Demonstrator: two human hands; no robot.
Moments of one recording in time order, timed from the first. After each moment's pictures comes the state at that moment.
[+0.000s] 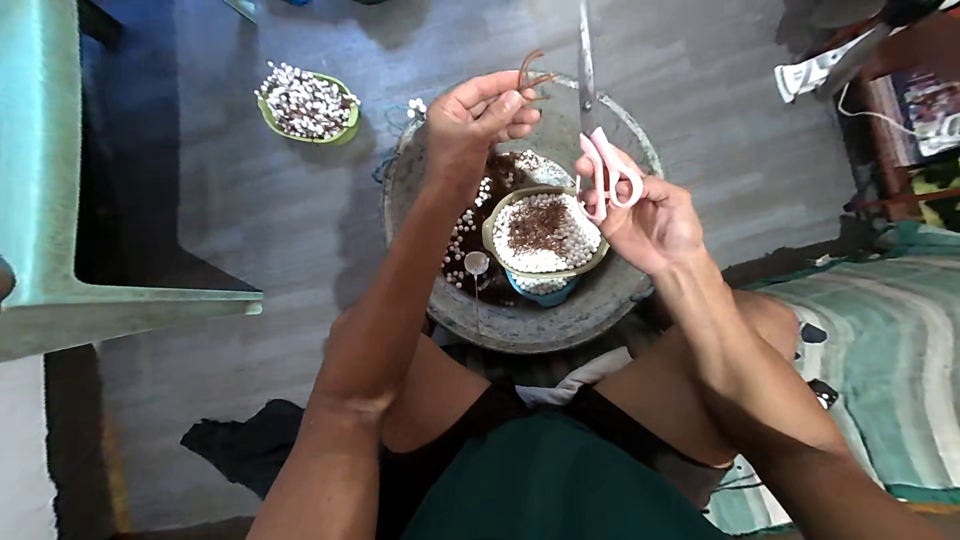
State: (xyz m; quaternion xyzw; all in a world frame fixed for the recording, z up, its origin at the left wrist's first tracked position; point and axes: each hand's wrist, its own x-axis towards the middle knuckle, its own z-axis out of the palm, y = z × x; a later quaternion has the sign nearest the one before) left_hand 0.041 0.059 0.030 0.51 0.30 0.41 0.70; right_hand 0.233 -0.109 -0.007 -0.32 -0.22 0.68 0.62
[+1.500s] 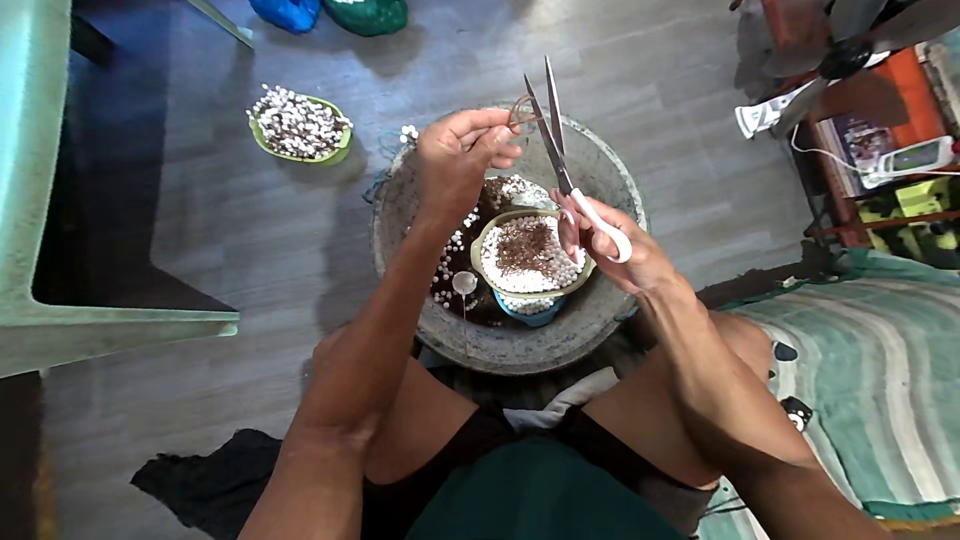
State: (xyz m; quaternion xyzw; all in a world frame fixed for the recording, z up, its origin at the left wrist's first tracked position) left_hand 0.041 0.058 0.027 0.59 0.29 0.44 0.61; right_hand 0.239 -0.112 -0.011 -0.40 -0.44 0.62 0.52
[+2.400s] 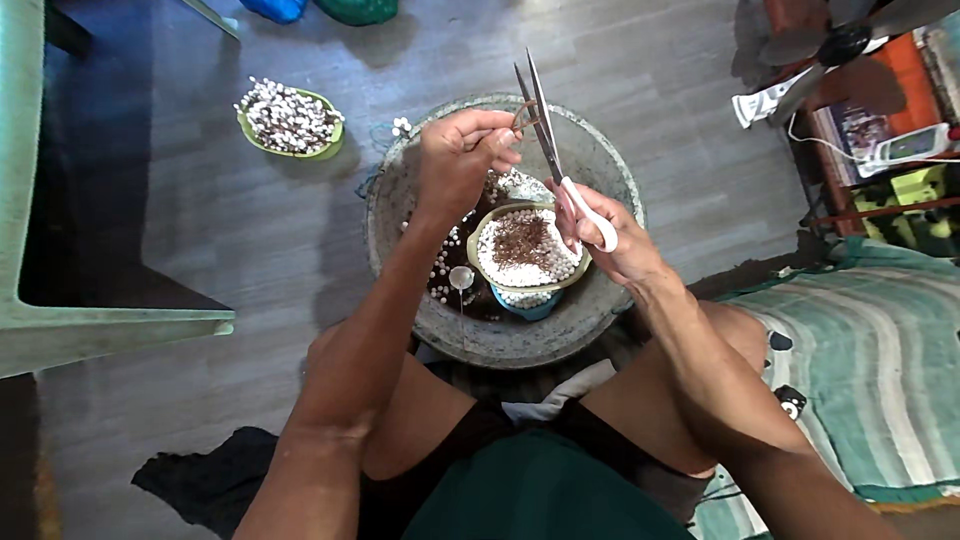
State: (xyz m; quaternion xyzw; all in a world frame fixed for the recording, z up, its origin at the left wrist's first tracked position) left_hand 0.042 0.055 0.020 0.63 0.27 0.41 0.61; right_hand 0.231 -0.113 -0.012 -0.44 -0.43 0.58 0.53
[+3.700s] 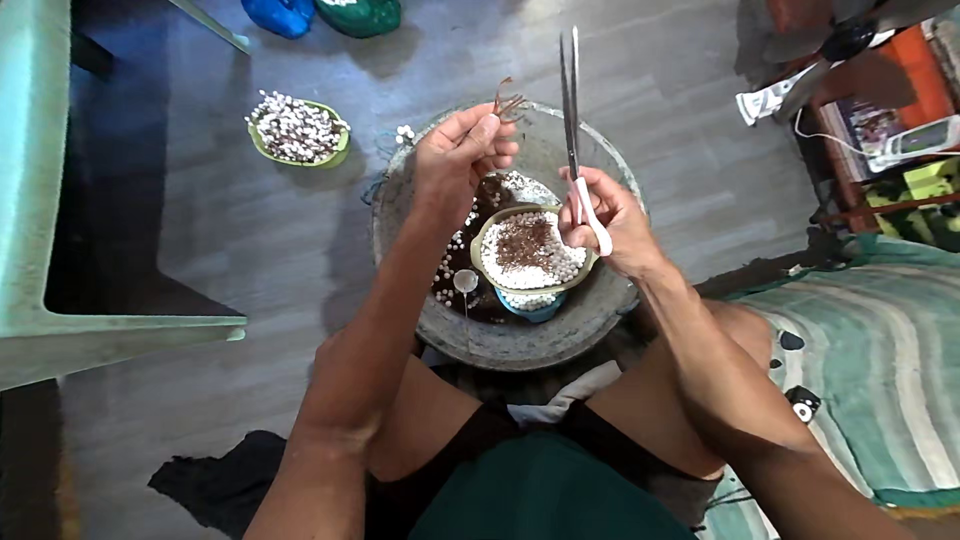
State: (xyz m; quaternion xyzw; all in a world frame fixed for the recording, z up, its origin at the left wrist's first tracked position) left_hand 0.042 0.054 0.030 0.45 0.31 0.39 0.74; right_hand 0.237 -0.107 -0.010 -0.45 -0.47 0.53 0.54
